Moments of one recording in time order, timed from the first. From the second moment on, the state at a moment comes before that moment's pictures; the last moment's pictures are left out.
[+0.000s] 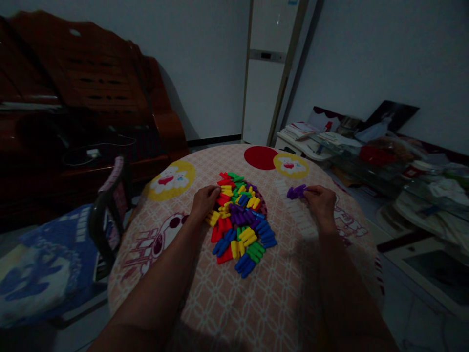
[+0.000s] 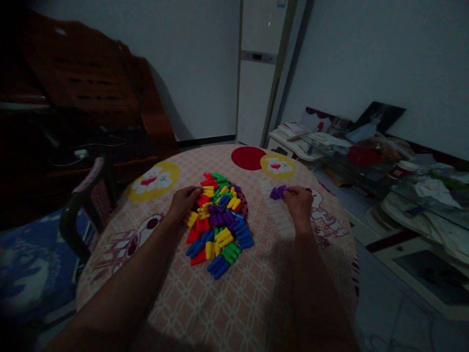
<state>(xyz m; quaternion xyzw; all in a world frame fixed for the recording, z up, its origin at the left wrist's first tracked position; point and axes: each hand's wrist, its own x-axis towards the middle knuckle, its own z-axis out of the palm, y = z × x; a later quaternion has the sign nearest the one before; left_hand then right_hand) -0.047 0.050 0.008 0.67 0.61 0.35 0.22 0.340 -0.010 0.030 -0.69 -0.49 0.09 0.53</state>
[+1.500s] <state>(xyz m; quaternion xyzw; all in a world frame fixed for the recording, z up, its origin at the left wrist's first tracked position) -0.046 0.051 0.006 0.66 0.62 0.36 0.23 0.269 -0.020 0.057 -0.62 -0.65 0.13 0.43</state>
